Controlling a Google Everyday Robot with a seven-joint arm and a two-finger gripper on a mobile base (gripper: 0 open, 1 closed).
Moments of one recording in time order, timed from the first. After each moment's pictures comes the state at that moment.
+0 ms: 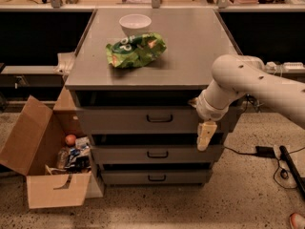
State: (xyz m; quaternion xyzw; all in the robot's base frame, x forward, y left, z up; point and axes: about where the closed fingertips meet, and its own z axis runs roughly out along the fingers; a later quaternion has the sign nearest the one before) arm 0.585 -0.171 0.671 -0.72 0.68 0.05 0.14
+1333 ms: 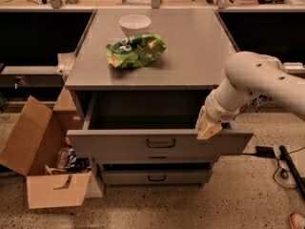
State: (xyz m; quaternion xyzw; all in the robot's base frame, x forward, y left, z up) arm 0.562 -0.183 0.696 -0.71 0.68 0.05 0.16
